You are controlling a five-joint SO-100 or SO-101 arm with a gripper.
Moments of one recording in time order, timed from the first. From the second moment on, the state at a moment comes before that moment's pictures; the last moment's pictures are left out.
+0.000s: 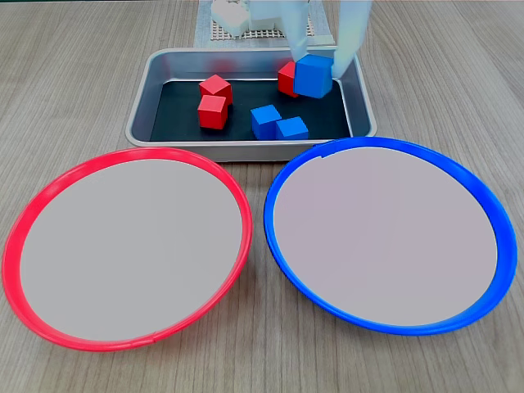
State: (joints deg) arm -8.8 86.5 81.0 85.9 -47.1
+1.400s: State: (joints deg) arm -10.0 85.4 98.3 80.3 -13.9
